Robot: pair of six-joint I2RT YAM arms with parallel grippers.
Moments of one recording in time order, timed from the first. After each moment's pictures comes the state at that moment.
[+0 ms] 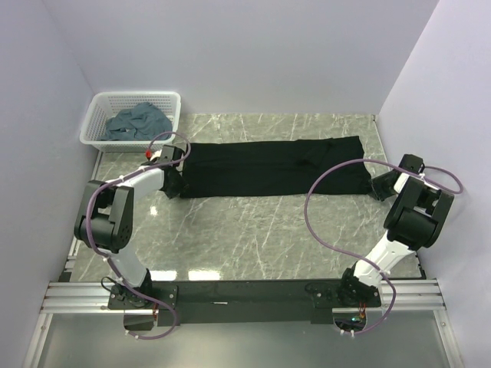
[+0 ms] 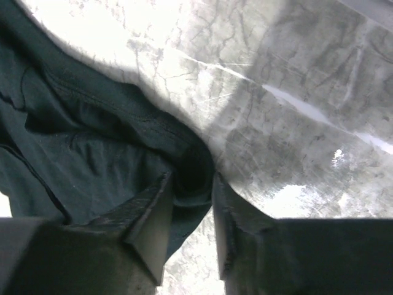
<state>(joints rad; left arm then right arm) -0.22 1.72 1.01 -0.40 -0.22 -0.81 -0.54 1.79 1.01 -0.24 -0.19 0.72</state>
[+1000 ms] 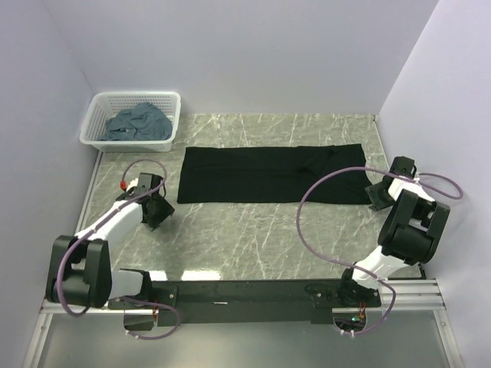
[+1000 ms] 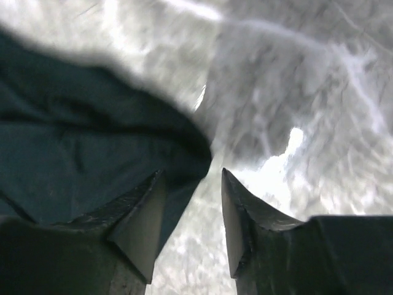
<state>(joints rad) -0.13 1.29 0.64 -0.49 -0.19 -0.90 -0.48 1.63 0.93 -0.42 0.04 0.79</state>
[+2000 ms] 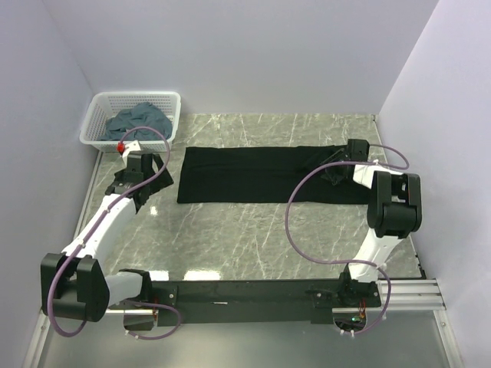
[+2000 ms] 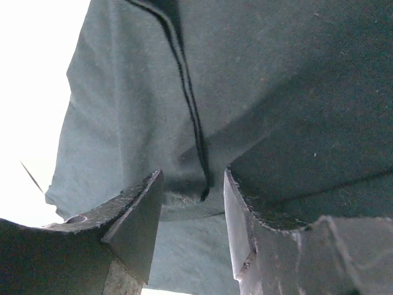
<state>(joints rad) -0.13 1.19 0.83 -0.40 -0.30 -0.51 -0.11 1.83 1.04 -0.09 -0.24 0.89</state>
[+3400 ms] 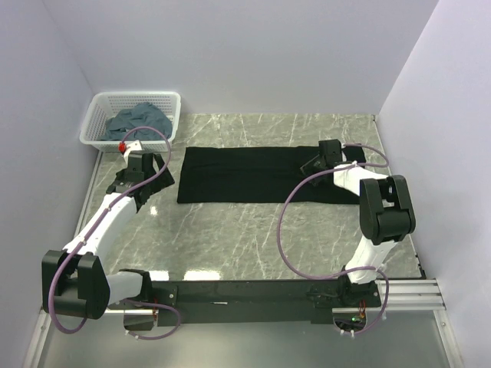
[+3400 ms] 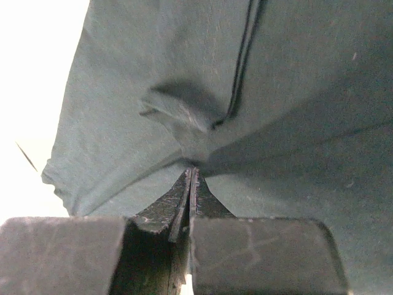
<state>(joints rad) -0.13 1.21 0.83 -0.39 -0.28 -0.51 0.11 1.77 1.01 -0.10 -0.10 1.05</state>
